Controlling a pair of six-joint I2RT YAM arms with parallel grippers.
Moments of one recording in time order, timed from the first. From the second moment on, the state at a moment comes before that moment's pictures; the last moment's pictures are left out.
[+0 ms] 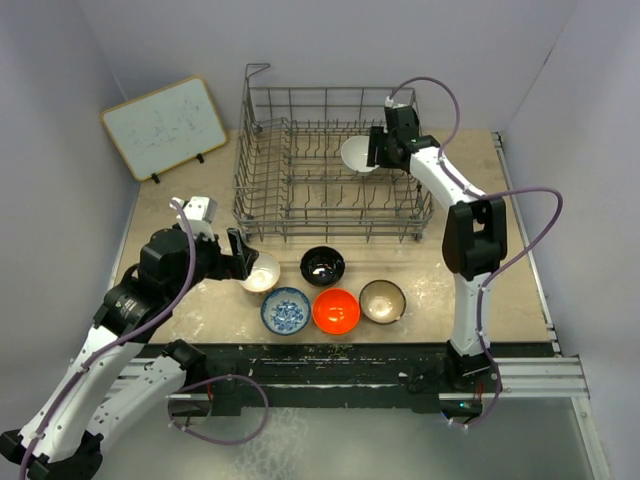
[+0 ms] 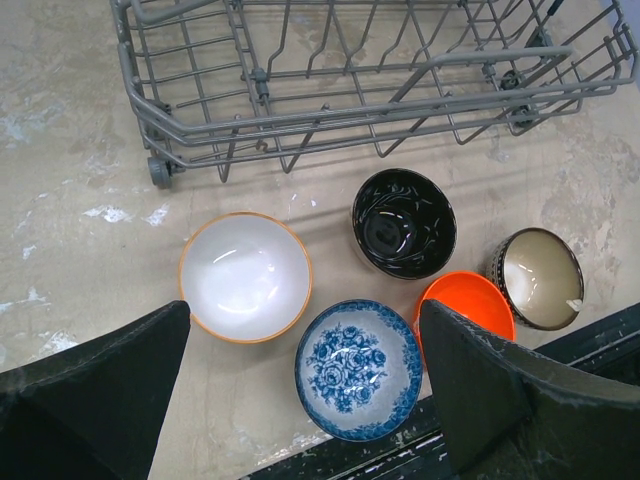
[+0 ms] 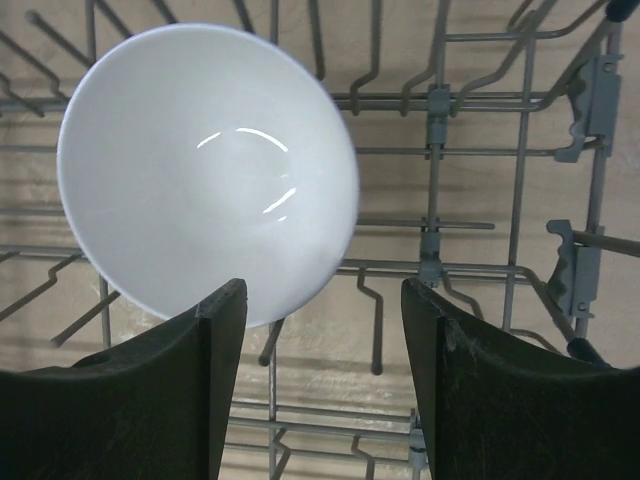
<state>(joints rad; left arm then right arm) -0.53 0.65 0.90 -0.69 -0.08 -0.38 0.28 2.13 1.87 -0.50 0.12 0.24</state>
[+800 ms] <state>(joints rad) -0.53 0.66 0.90 -0.69 -0.08 -0.38 0.25 2.25 1.88 -0.33 0.14 0.32</state>
